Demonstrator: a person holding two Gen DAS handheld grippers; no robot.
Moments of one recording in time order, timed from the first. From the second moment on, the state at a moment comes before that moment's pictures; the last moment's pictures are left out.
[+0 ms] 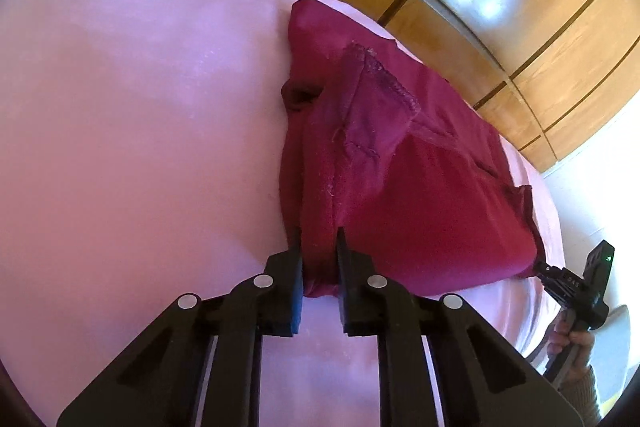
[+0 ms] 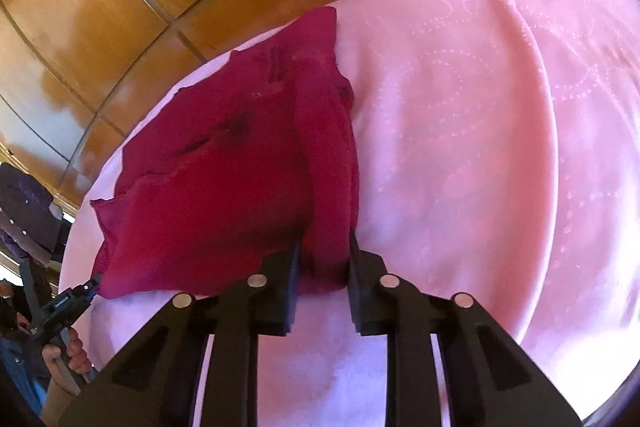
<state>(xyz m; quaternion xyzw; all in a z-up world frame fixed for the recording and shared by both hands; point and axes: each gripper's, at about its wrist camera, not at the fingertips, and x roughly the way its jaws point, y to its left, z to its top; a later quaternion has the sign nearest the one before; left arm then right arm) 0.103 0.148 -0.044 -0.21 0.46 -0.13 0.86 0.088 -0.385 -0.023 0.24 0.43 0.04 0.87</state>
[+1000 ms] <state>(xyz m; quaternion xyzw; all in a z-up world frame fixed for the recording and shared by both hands) 0.084 0.150 -0.005 -0.15 0.42 -0.15 0.88 0.085 -0.377 0.004 0.14 0.44 0.05 0.89</state>
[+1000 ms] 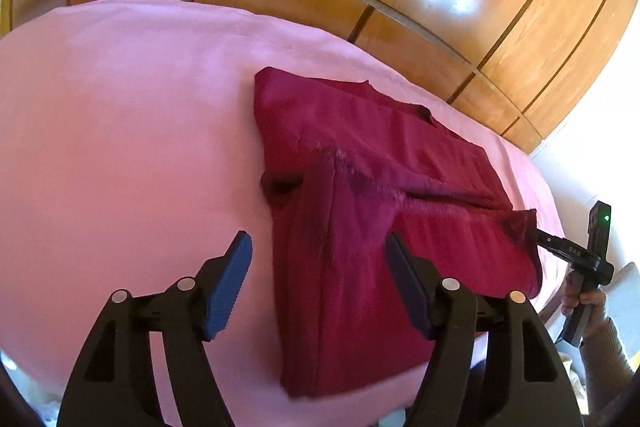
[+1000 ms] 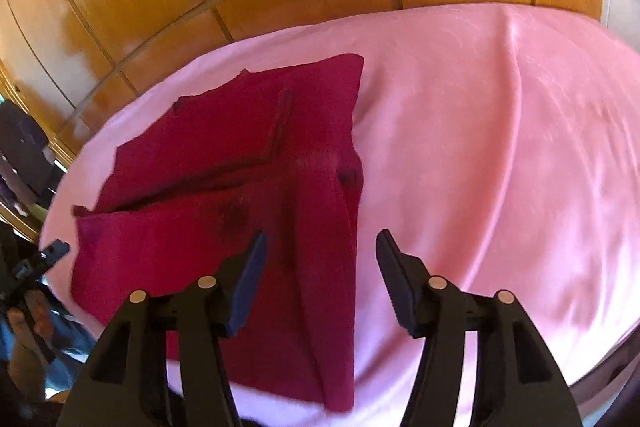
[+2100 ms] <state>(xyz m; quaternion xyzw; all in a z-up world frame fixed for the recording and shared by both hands) 0.072 0.124 0.002 -0.06 0.39 -0.14 0.91 0.059 -0.363 0.023 0.13 0.42 0.07 0.90</state>
